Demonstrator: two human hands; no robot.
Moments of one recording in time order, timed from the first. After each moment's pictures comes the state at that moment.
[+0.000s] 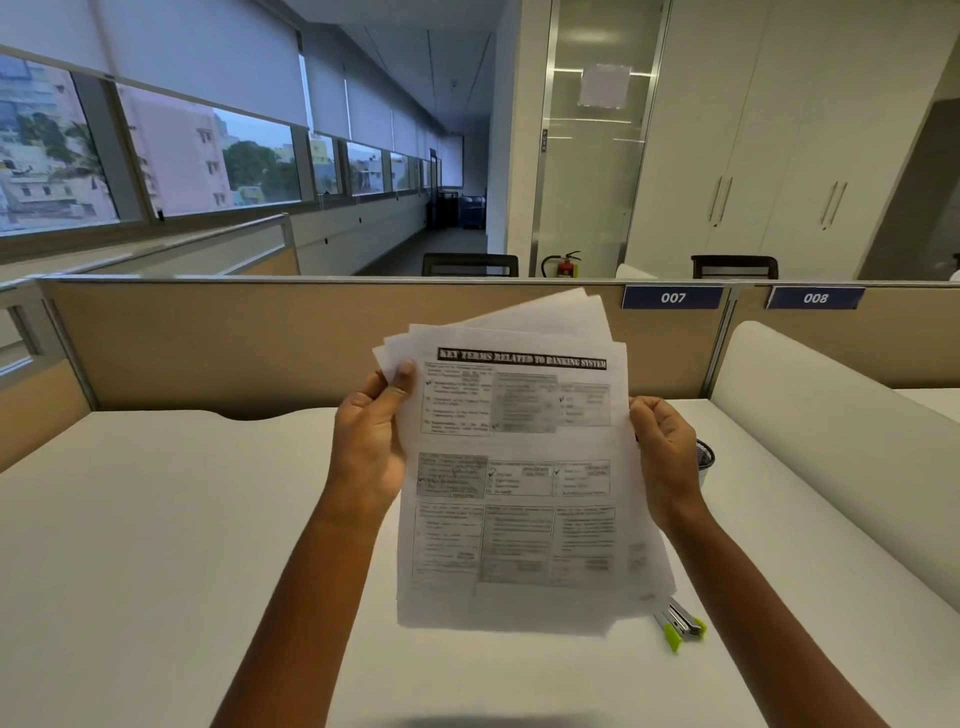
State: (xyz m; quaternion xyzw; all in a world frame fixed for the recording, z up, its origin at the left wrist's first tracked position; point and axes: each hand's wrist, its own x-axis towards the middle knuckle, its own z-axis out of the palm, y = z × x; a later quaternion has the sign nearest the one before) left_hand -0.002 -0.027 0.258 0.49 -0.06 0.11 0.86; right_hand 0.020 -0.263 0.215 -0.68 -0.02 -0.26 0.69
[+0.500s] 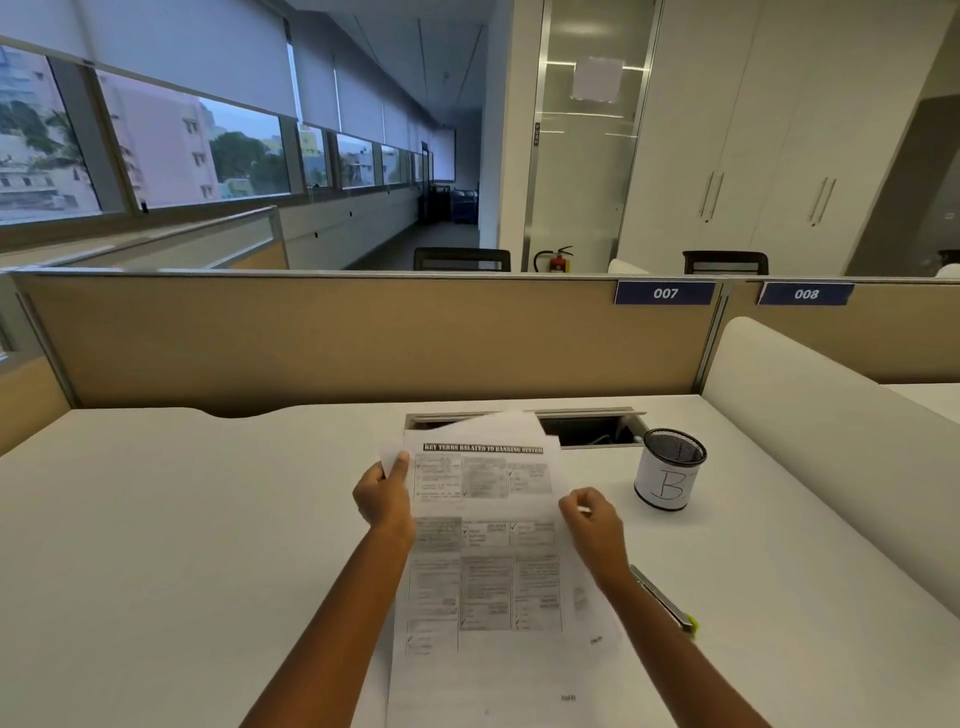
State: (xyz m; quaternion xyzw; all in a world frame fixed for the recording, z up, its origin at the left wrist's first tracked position) left_hand 0.070 -0.040 0.134 0.61 0.24 0.17 0.74; right_hand 0.036 -0.242 0.108 -0.80 0.08 -0.16 0.58
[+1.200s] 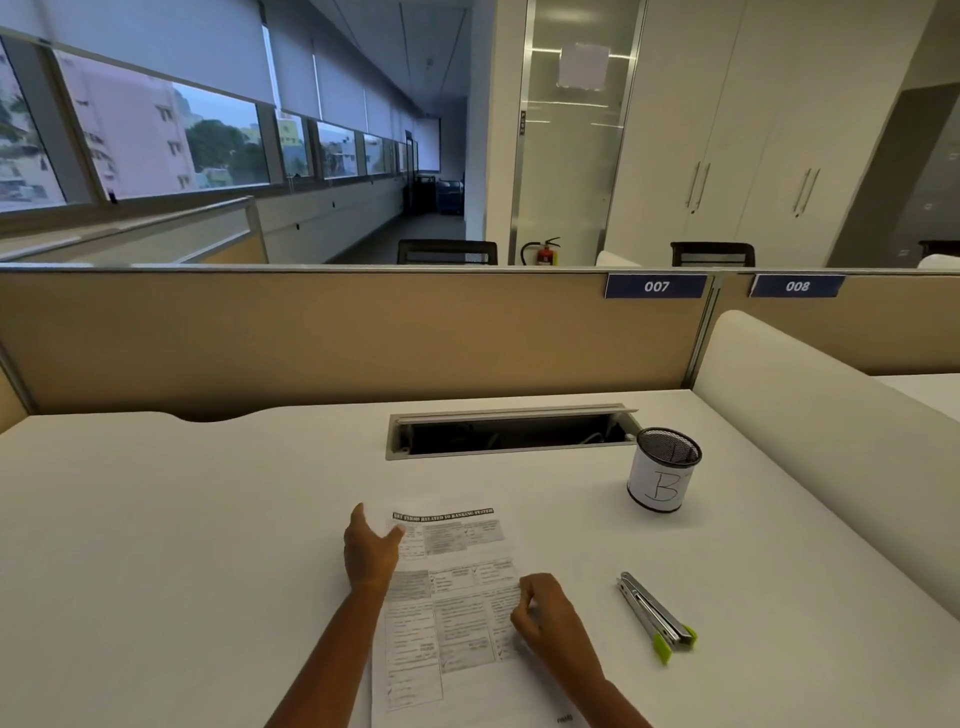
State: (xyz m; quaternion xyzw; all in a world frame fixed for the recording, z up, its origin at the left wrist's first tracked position) left_hand 0.084 -0.028 0.067 0.81 0.21 0.06 0.55; right_hand 0.016 -0.226 0.015 -0.89 -0.01 -0.04 0.45
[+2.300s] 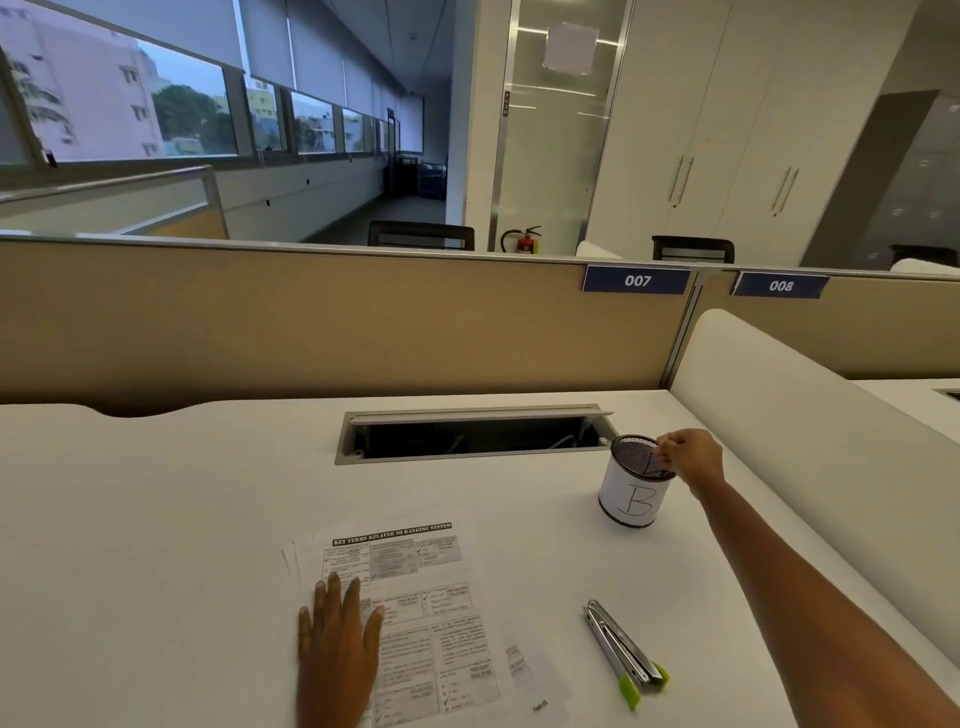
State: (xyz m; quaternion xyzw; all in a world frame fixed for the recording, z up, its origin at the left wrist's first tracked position) left_hand 0.058 -0.056 -0.020 0.98 0.04 0.04 0.18; right_hand 0.179 -0.448 0.123 -0.85 0.25 -0.17 0.43
